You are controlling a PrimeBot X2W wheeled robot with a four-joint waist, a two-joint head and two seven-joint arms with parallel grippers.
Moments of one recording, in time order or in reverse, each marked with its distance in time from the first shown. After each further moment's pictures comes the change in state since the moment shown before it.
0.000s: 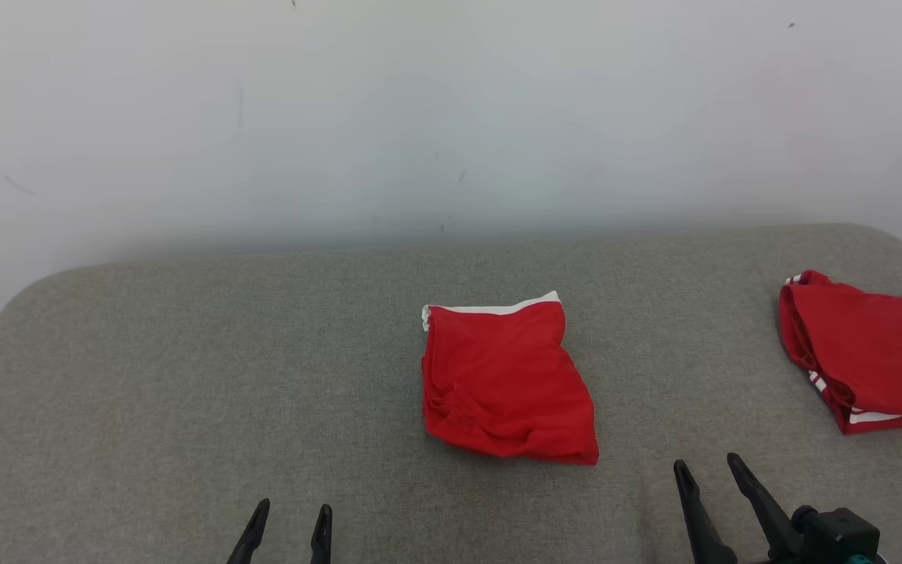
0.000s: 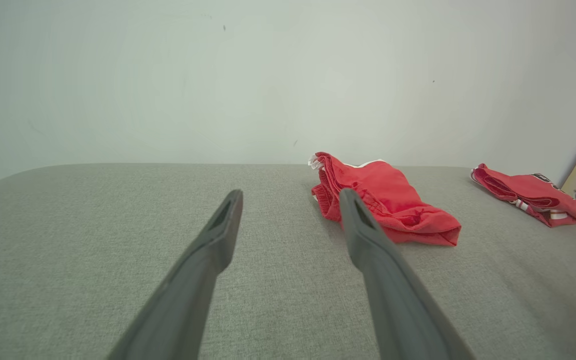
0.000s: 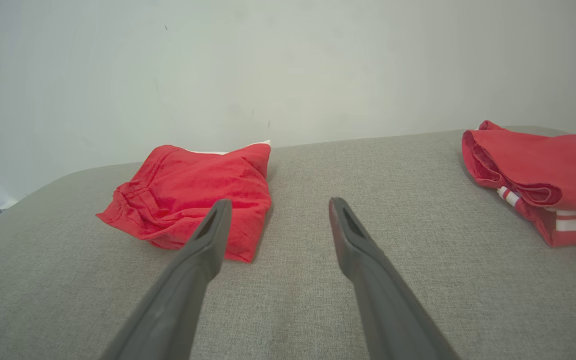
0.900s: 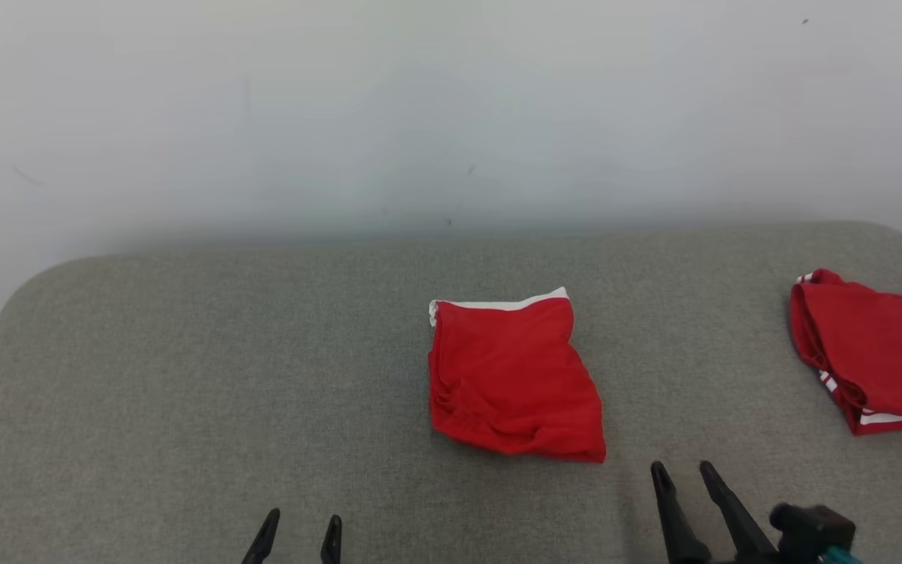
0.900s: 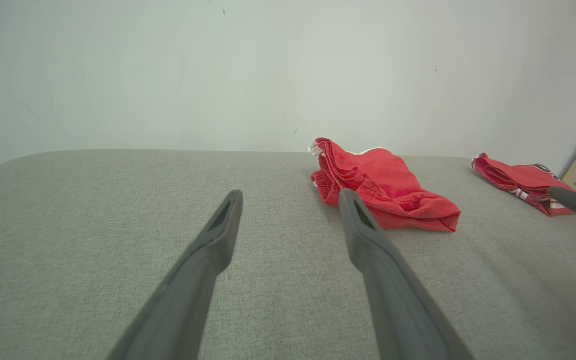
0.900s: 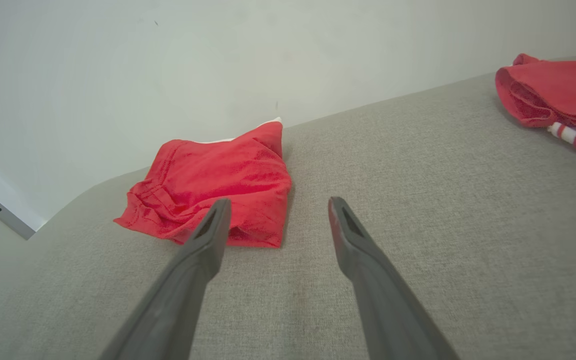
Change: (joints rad) left arm 0.016 0.000 -0.011 0.006 0.001 -0.001 0.000; right arm -0.023 0.044 0.032 0.068 0.123 0.000 0.000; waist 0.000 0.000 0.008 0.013
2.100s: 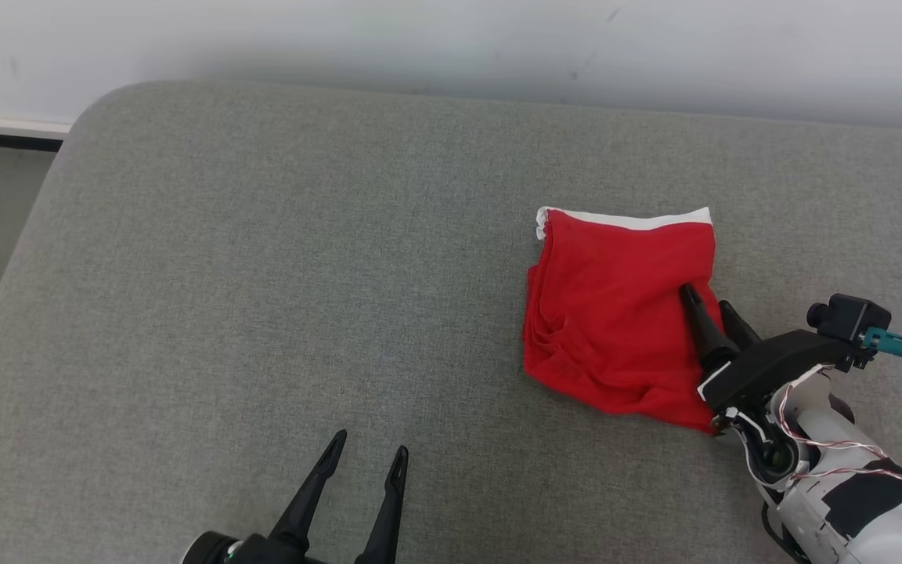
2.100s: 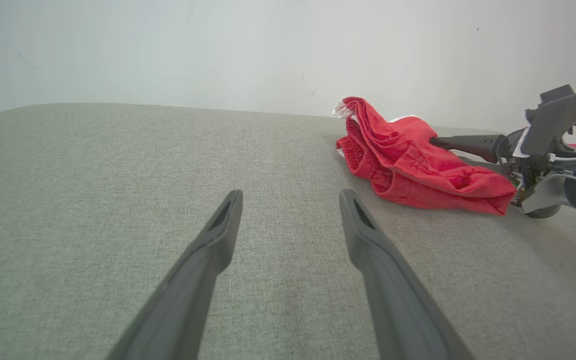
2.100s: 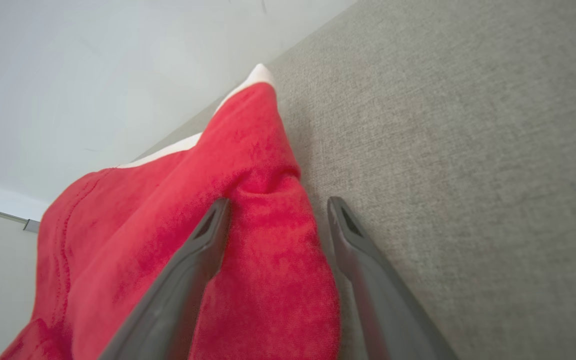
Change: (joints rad) left arm -0.174 0.000 -0.138 0.011 -0.007 0.002 0.000; right arm -0.642 -0.161 0.385 0.486 0.766 -0.001 0.085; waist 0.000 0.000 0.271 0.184
